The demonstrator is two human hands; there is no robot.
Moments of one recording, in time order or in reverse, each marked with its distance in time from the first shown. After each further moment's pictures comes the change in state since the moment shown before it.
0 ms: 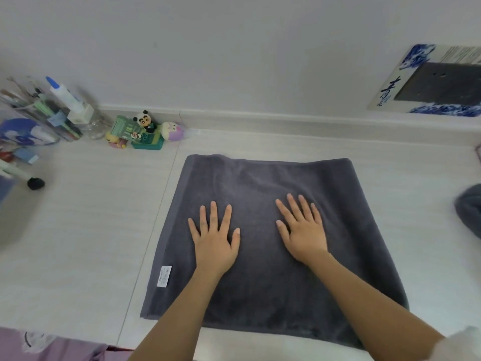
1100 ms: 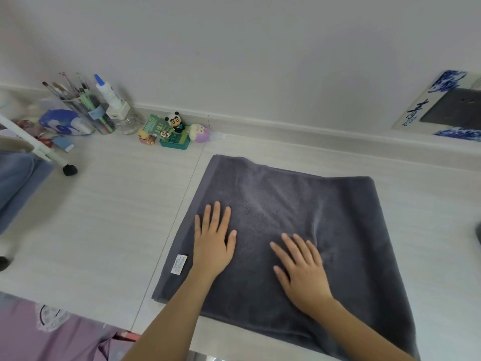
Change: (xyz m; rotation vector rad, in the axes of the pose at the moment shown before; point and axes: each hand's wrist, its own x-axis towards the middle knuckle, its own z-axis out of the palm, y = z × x) left_hand -0.007 -0.042 -0.011 -0.063 -0.022 -0.003; right_hand -0.067 -0.043 0.006 0.080 0.216 -0.240
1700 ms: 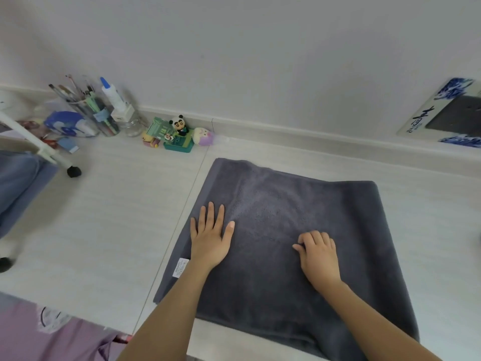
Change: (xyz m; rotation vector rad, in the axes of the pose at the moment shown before) left_hand 0.017 -0.006 -0.015 -0.131 -0.142 -0.135; right_hand 0.042 0.030 -0.002 0.031 0.119 0.196
